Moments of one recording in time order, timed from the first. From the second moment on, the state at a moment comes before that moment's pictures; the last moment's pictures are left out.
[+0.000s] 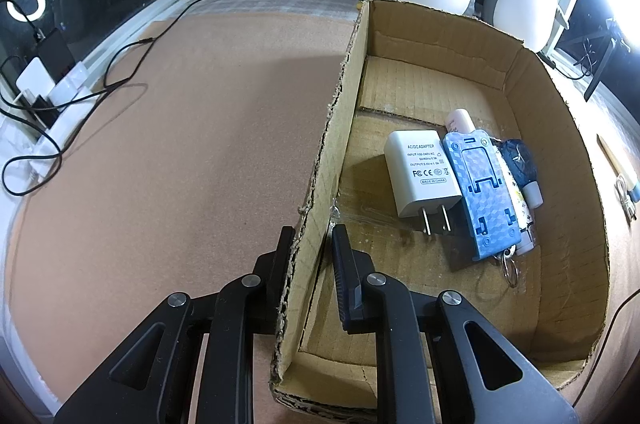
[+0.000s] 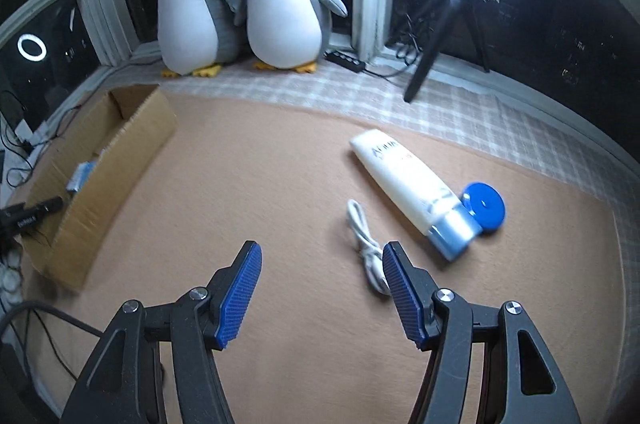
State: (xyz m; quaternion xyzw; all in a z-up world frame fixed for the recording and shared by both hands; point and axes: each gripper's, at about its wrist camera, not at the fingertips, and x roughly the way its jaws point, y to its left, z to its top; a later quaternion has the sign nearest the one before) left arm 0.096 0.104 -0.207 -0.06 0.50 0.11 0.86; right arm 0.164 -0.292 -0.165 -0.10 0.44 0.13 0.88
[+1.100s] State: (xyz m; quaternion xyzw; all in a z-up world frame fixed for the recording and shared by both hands) left arm 0.100 0.100 -0.205 -0.04 0.50 0.12 0.86; right arm 0.190 -0.323 -0.213 -0.07 0.44 0.13 0.89
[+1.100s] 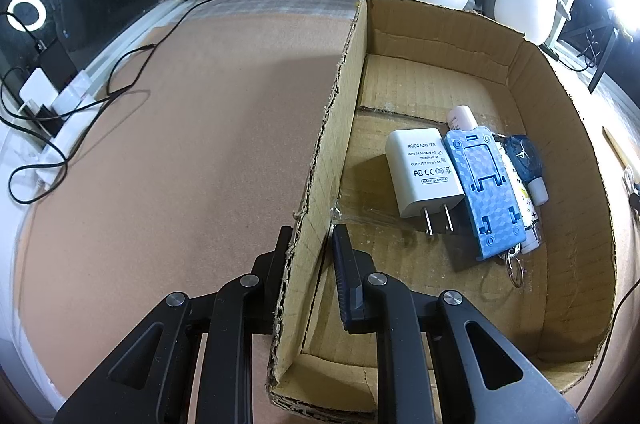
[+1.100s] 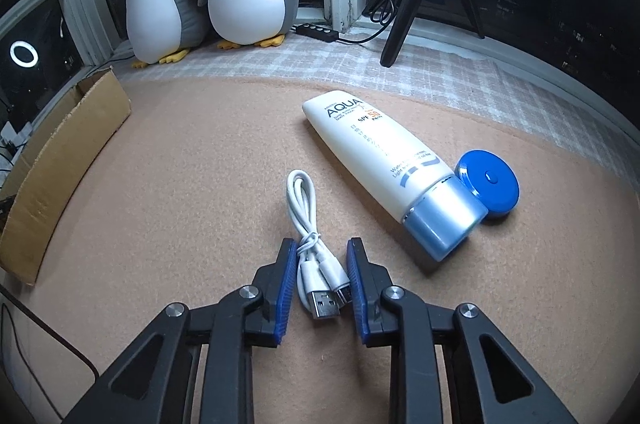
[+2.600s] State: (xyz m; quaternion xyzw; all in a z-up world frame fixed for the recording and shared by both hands) left arm 0.096 0.102 -0.206 -0.06 0.49 0.11 0.86; right arm 0.146 -0.081 -0.136 -0.08 0.40 0.30 0.86
